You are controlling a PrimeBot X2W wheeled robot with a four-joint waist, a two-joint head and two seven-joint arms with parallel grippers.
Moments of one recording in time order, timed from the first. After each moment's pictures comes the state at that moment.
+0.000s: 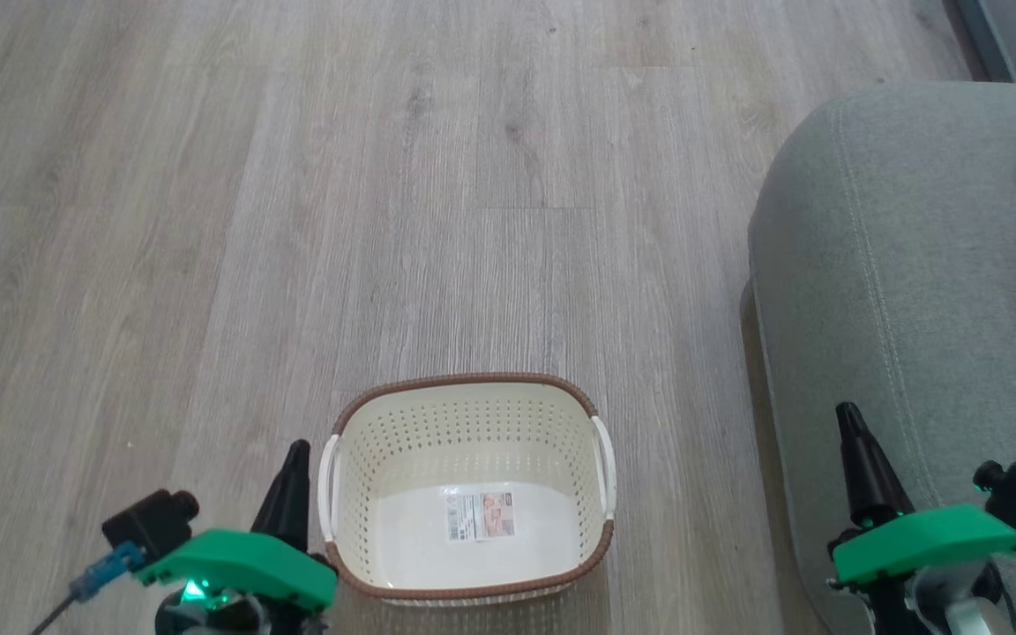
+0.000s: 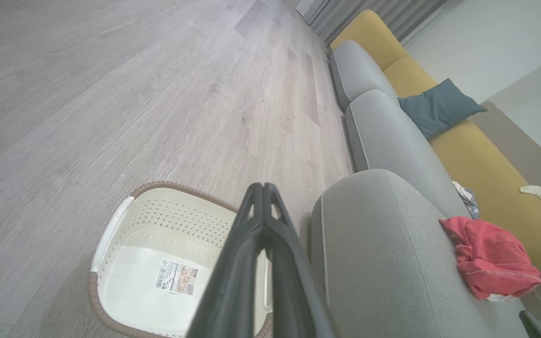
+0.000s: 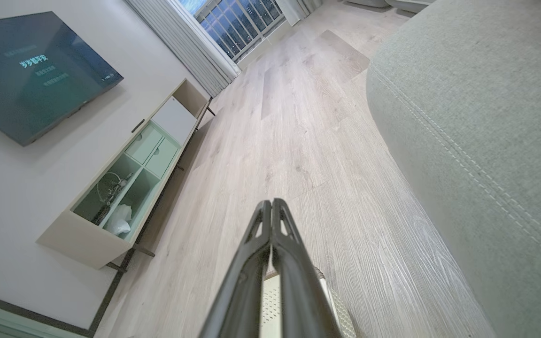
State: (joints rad) left arm 0.01 0.07 -0.18 0.23 -0.82 0.03 -0.15; right arm 0.03 -0.10 0.04 0.22 0.80 0.13 -0.14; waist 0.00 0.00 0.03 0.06
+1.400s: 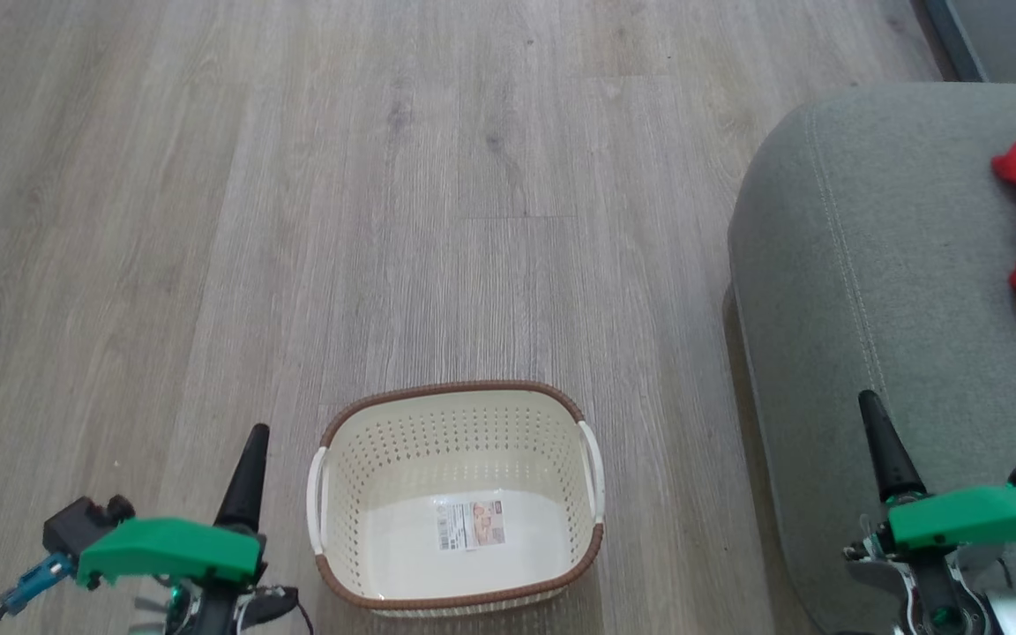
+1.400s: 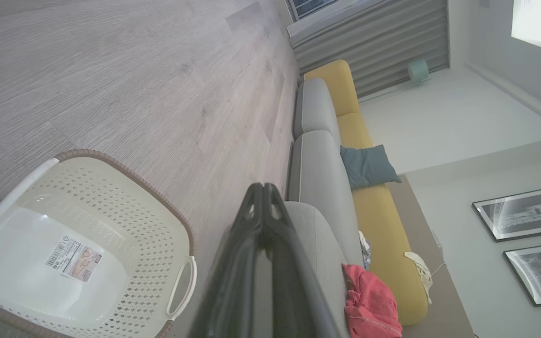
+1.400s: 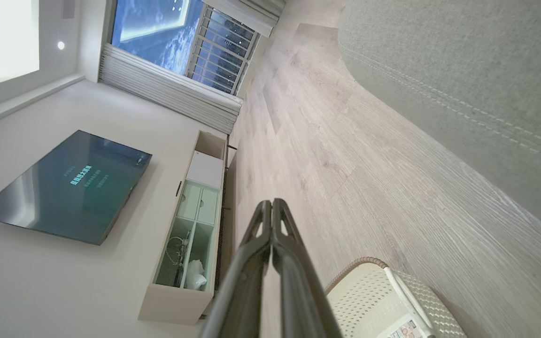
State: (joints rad) left arm -0.02 0.07 -0.07 0.25 -1.25 -0.05 -0.03; right arm -0.02 -0.09 -0.03 0.25 1.23 0.13 -0.02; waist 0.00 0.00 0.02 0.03
